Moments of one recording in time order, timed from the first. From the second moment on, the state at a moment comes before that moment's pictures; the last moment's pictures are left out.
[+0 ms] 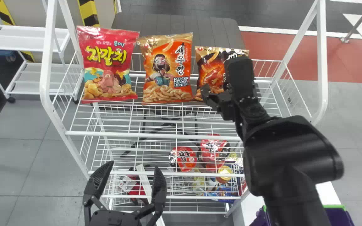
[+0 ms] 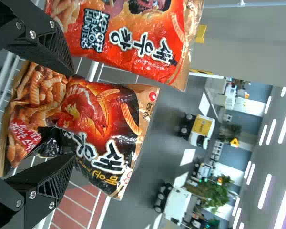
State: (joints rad) left arm 0.69 0.27 -0.48 -1.99 -0.04 -0.27 0.40; right arm 0.02 0.00 0.20 -1.96 0.29 0.77 0.06
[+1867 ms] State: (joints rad) left arm 0.77 0.24 -0.43 -2.02 -0.12 -0.26 0.44; right arm 0.90 -0.09 -0.06 -2.09 -0.12 -0.23 0.17
